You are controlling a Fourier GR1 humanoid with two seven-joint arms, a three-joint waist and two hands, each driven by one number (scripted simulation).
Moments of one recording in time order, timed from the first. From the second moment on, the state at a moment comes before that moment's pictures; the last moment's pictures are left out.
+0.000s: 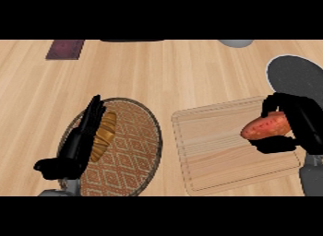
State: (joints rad) left arm -0.01 0.08 -0.17 -1.58 0.03 0.07 -0.11; right arm -0.17 -0.26 -0.06 -1.67 0.91 0.14 -0.06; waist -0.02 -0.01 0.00
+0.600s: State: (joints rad) left arm -0.01 0.08 -0.16 -1.59 0.03 0.05 -0.10; right arm -0.25 -0.25 -0.33 -1.62 0.70 0.11 0.03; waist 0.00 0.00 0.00
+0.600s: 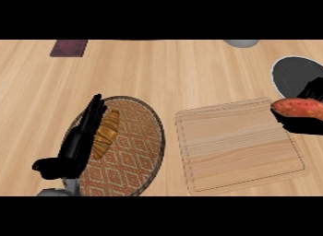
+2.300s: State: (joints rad) left arm -0.08 0.04 -0.21 -1.57 0.00 0.02 -0.10; right arm -0.80 -0.65 -0.55 -0.23 0.77 -0.15 -0.42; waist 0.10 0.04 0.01
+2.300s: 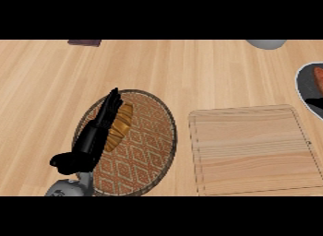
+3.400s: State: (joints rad) left arm -0.05 0.05 -0.17 -1.56 0.01 0.03 -0.12; right arm -0.74 -0.83 -0.83 -0.13 0.46 0.37 -0.68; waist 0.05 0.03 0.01
